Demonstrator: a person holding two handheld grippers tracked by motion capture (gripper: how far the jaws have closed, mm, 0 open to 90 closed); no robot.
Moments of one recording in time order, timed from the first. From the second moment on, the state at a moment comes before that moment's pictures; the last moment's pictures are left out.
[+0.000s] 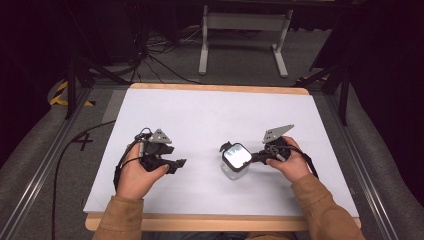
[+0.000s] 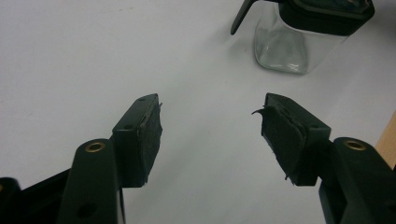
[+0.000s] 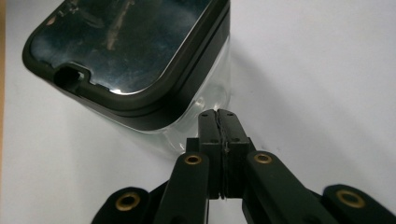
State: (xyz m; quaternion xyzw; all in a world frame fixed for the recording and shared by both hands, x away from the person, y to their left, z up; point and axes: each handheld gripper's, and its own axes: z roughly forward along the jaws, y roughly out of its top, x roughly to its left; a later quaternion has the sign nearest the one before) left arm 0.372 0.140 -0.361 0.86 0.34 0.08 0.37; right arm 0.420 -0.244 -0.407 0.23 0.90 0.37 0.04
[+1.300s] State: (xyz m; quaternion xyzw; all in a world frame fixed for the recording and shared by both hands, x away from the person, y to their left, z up) left arm 0.397 0.090 -0.344 0.86 0.25 0.03 0.44; right arm 0.372 -0.244 -0.394 0.21 0.91 0.36 0.05
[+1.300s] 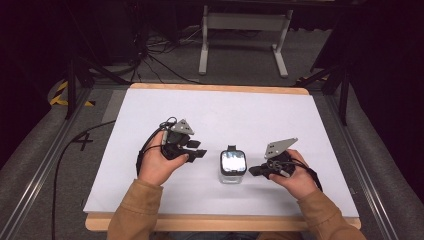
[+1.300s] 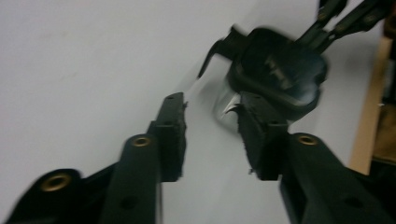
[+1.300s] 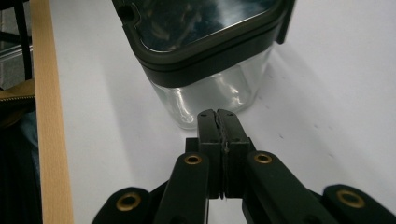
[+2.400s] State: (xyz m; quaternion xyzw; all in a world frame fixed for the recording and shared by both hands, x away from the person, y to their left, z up) left arm 0.440 0.010 -0.363 0.87 0.23 0.01 0.43; right arm 0.336 -0.296 -0.389 0.27 0.88 0.38 0.08
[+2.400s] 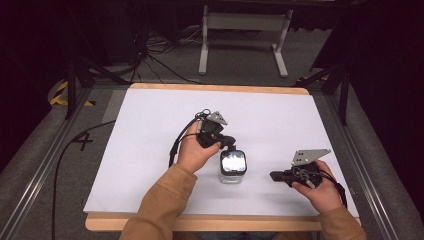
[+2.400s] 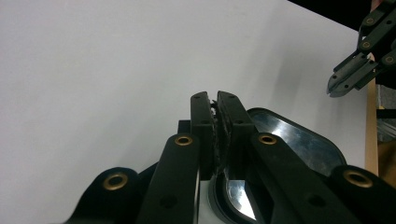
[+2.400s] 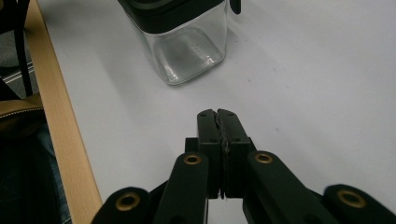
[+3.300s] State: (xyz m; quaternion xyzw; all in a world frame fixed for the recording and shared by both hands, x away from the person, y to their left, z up) left arm 0.441 0.009 -0.364 0.87 0.23 0.00 0.43; right arm 0.333 -0.289 -0.388 0.27 0.88 0.38 0.08
